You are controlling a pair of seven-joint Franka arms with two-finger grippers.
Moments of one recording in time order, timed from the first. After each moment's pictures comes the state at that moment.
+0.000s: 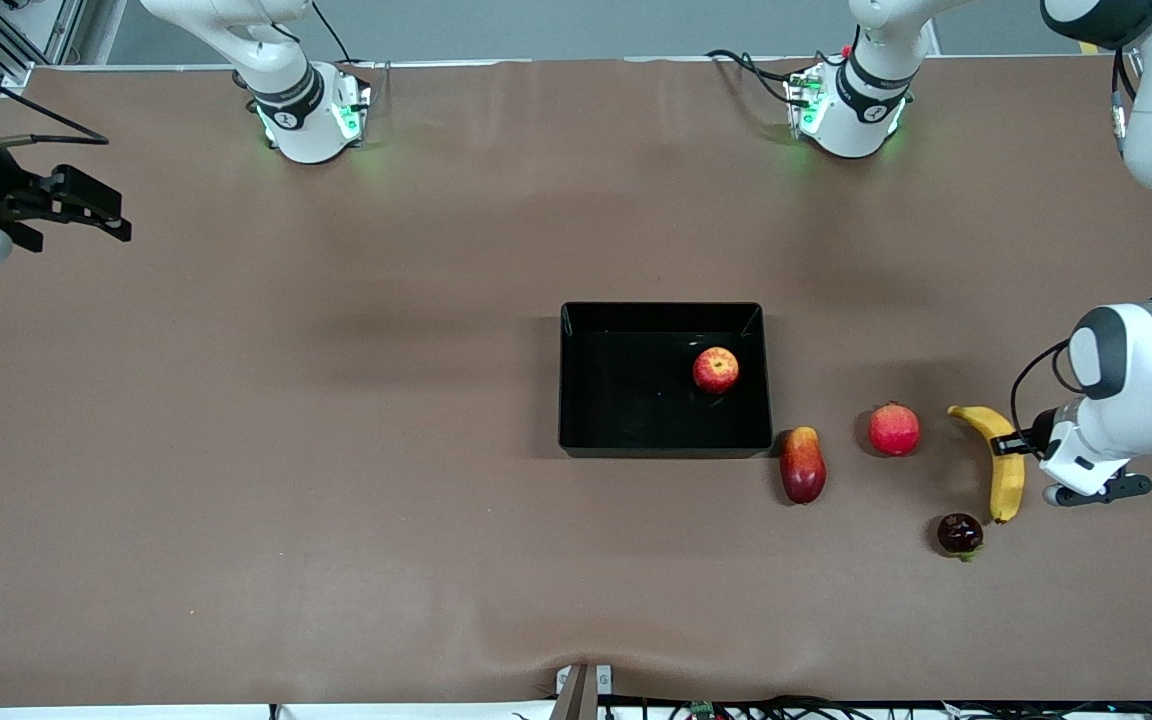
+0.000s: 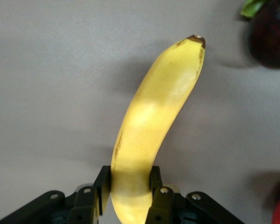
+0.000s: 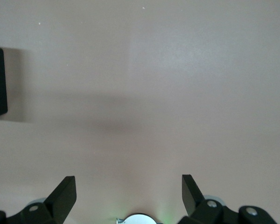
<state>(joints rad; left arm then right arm) 0.40 0.65 -0.25 -1.64 0.29 2.17 -0.10 -0.02 -0.01 0.05 -1.52 0.04 1.42 -0.04</state>
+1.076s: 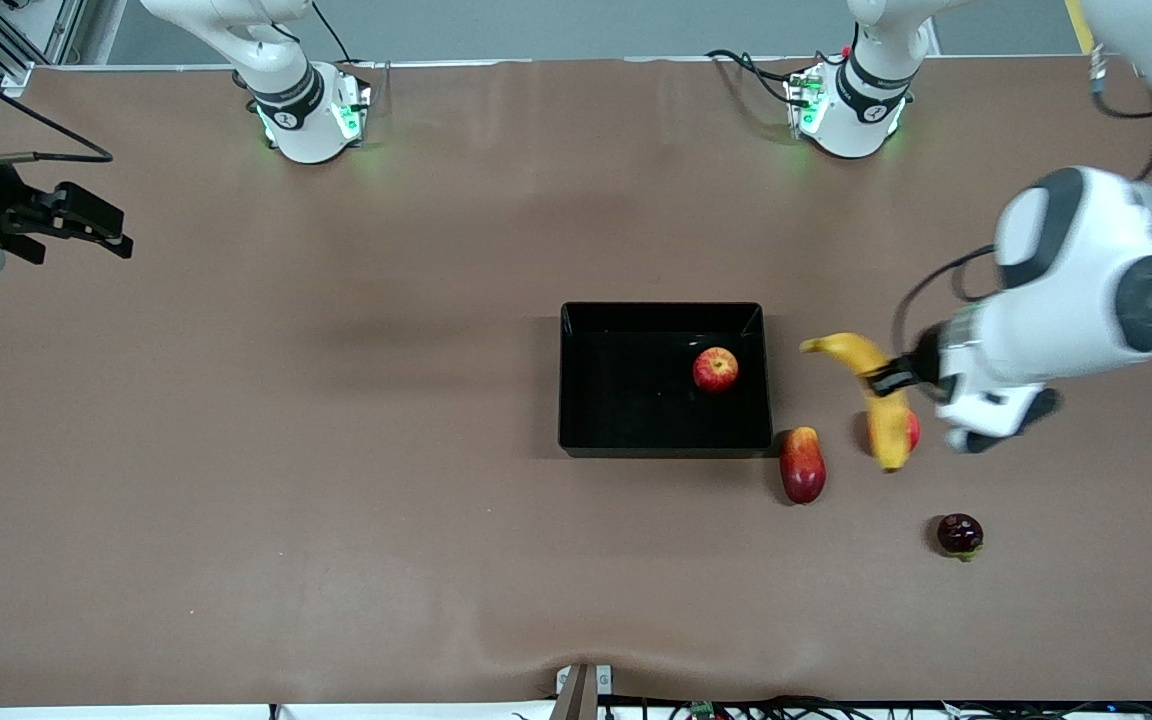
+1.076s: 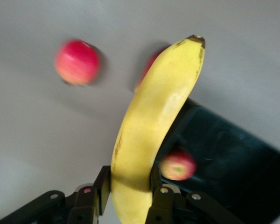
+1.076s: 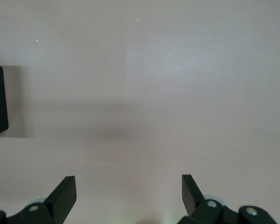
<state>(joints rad) 0.24 0.41 -0.60 -1.56 0.04 1.81 -0.87 -0.02 -0.01 0.05 -1.54 0.04 1.48 -0.01</state>
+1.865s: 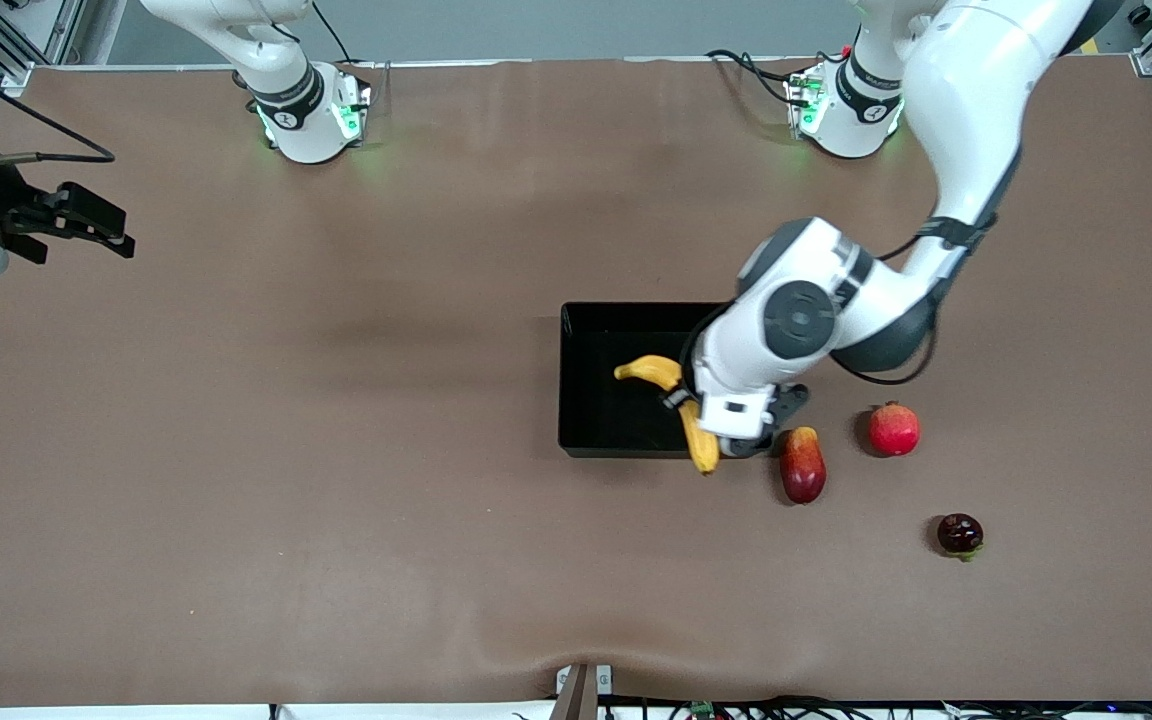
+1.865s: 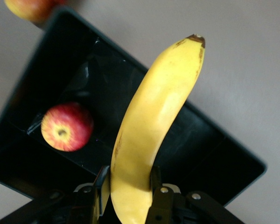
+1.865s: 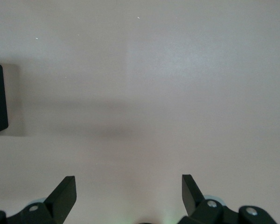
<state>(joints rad) -0.11 0.66 -0.59 -1.47 0.18 1.99 -1.28 -0.02 -0.01 0.05 -1.54 0.04 1.47 -0.01</state>
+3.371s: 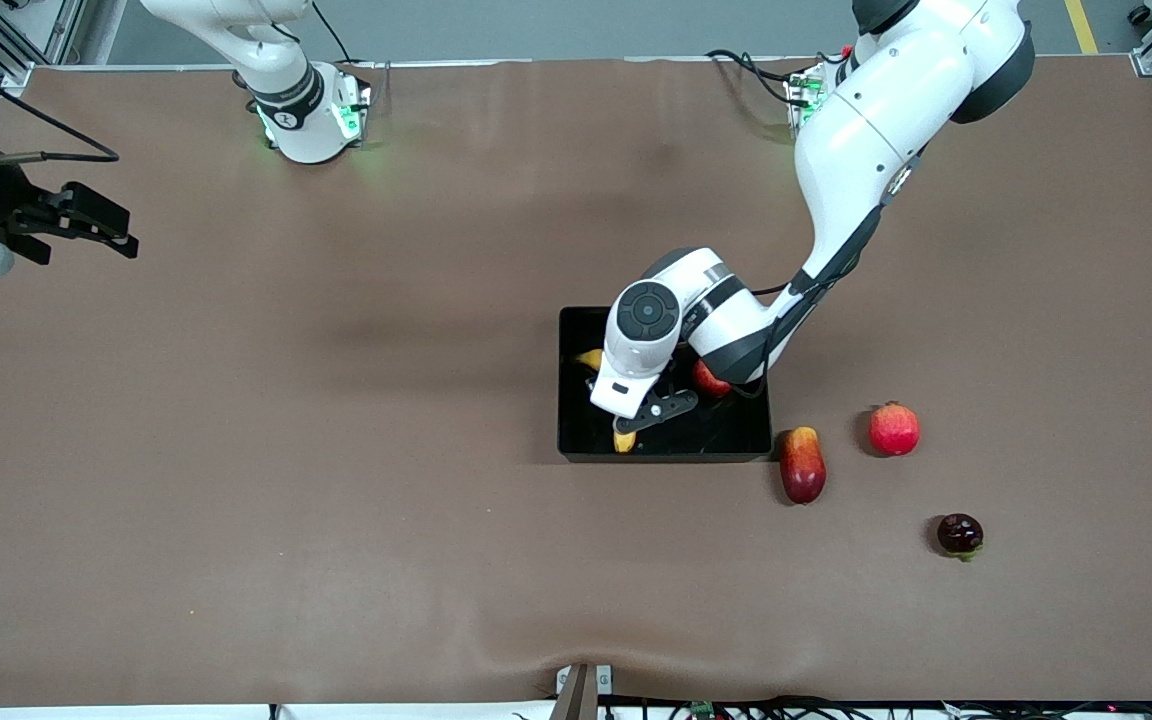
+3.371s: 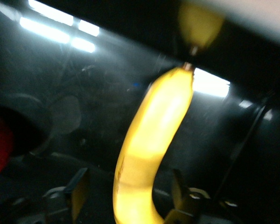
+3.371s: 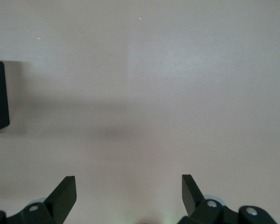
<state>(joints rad) -0.25 0.85 -0.55 -1.47 0.46 2.19 -1.29 -0.02 -0.01 0.06 -1.54 0.04 1.47 -0.01</state>
